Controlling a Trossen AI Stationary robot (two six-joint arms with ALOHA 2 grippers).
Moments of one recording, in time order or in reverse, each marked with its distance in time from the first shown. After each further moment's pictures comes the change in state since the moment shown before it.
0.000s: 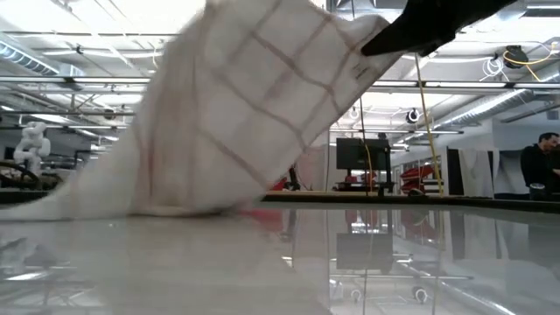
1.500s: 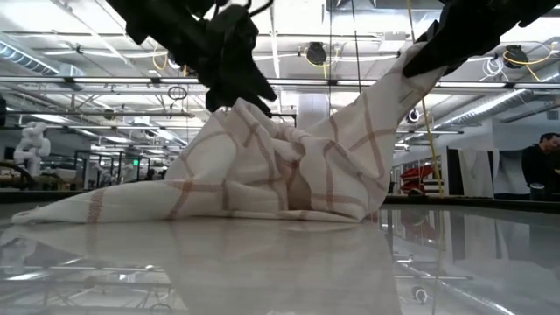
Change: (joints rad) left arm 0.406 0.123 -0.506 0.738 0.639 -0.104; right arm 0.000 -0.072 0.001 -0.291 -0.258 0.167
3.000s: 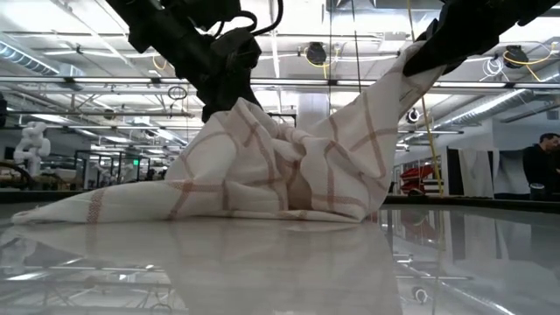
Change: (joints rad) left arm 0.004 0.053 0.001 -0.025 -0.023 -0.021; right arm 0.000 0.000 0.000 0.004 0.000 -0.009
